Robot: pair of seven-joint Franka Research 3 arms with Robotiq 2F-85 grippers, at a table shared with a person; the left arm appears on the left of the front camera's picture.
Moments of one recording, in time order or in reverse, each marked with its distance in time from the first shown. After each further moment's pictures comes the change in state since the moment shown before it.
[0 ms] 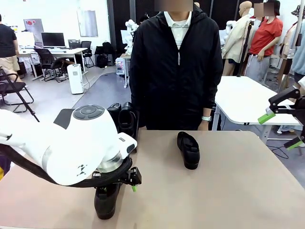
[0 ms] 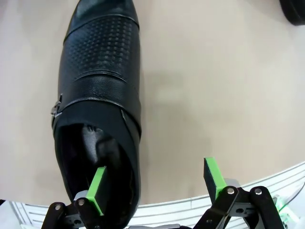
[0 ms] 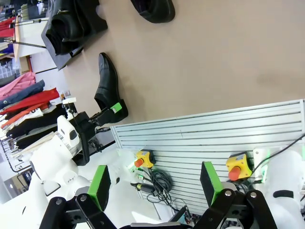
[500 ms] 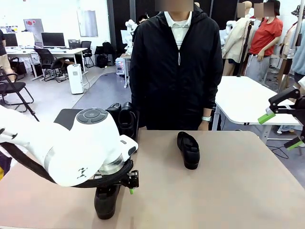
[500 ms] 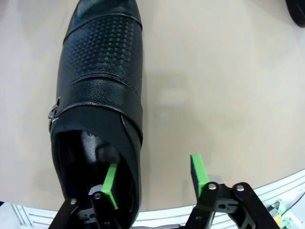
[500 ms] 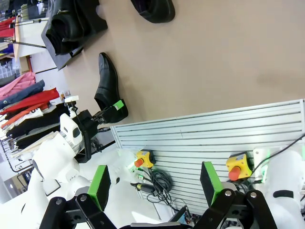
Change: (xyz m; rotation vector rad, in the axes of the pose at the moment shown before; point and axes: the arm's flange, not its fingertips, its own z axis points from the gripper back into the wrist) left arm 0.000 -0.002 -0.008 0.016 -0.009 0.005; right arm 0.000 0.000 0.000 0.000 0.000 0.000
